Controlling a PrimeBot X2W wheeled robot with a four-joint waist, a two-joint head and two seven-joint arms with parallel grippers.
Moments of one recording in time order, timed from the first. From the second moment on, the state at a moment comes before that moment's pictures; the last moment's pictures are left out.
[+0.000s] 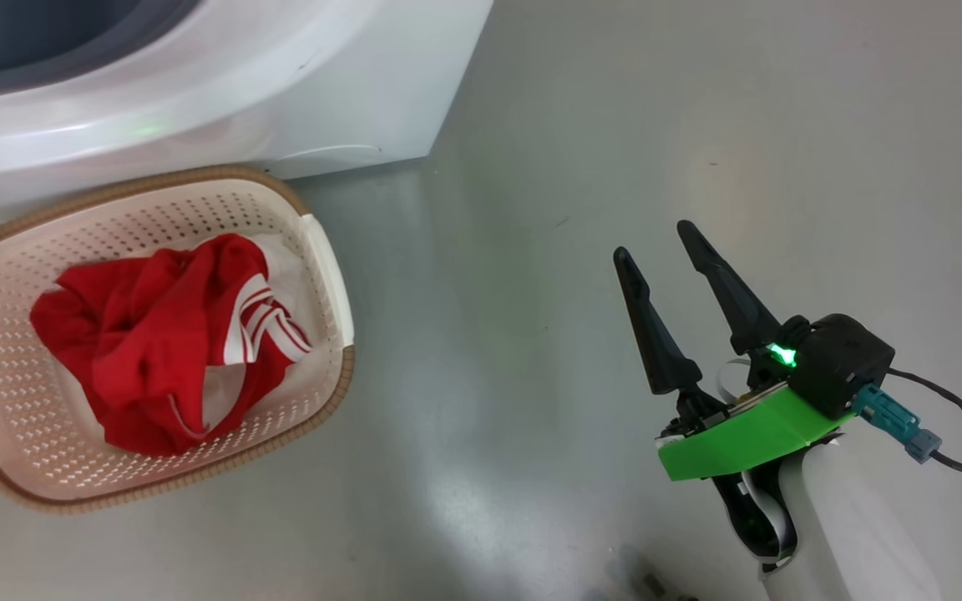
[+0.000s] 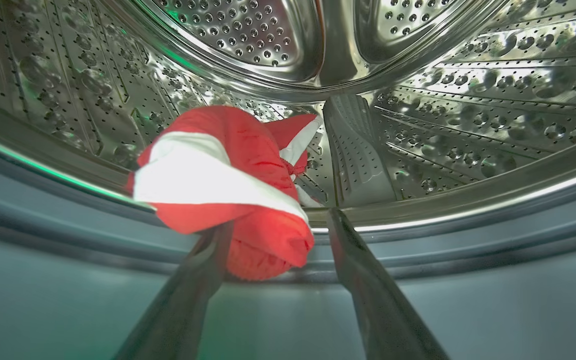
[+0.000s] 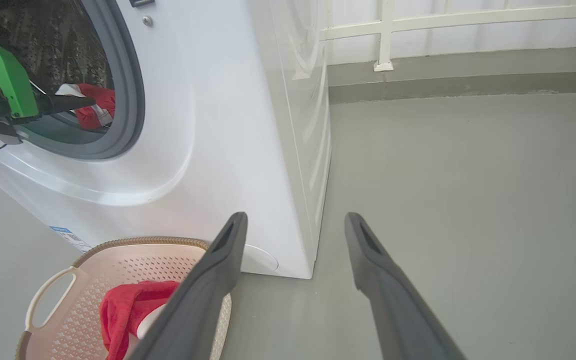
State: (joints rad) left arm -1.41 0.33 -0.21 1.29 -0.24 -0.06 -0.07; right arm -0.35 -0.06 0.22 0.10 0.27 0.13 -0.26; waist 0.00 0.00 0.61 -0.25
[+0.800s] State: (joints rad) left arm -1.42 0.33 -0.21 1.30 -0.29 -0.06 -0.20; right arm -0.35 -0.06 0.20 0.10 0.27 0.13 -0.26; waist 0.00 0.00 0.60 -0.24
